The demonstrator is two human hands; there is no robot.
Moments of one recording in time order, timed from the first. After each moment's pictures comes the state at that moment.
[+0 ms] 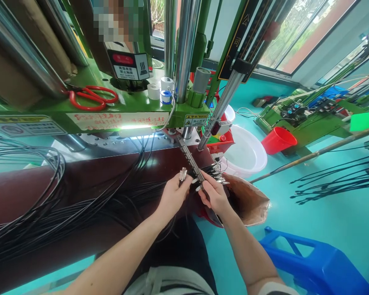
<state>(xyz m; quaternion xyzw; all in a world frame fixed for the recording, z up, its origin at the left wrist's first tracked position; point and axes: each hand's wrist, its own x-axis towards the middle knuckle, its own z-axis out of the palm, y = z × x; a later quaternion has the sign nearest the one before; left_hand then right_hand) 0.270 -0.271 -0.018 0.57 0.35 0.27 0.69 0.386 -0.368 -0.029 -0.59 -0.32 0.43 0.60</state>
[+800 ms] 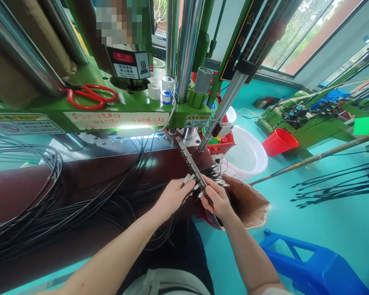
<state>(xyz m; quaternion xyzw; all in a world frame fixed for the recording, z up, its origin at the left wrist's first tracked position) 0.271 -0.266 -0.013 0.57 0.32 0.13 0.75 0.395 -0.377 -0.036 -0.53 -0.33 0.48 0.61</state>
